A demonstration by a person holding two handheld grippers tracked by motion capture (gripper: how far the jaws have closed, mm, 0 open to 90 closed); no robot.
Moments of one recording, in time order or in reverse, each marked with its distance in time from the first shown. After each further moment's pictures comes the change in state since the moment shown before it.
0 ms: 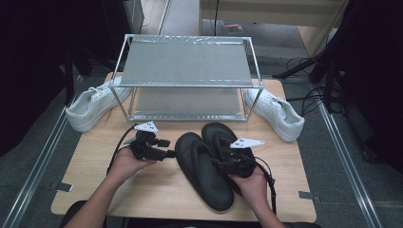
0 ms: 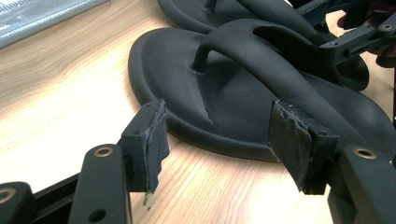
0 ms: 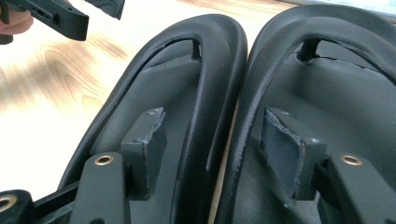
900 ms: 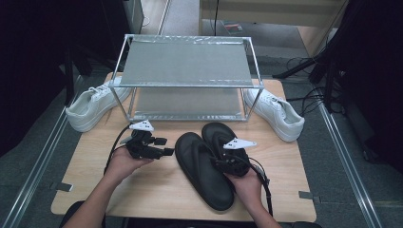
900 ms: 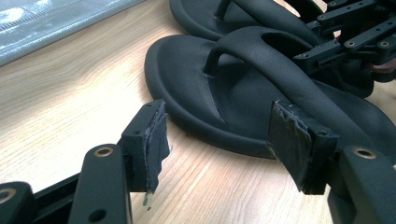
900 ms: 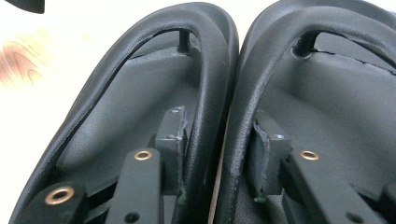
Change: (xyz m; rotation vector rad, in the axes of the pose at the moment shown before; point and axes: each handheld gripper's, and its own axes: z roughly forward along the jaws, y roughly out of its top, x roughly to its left) left arm 0.004 -0.002 -0.009 -0.032 0.021 -0.009; right arm 0.008 -0.001 0.016 0.023 -0.097 -0.015
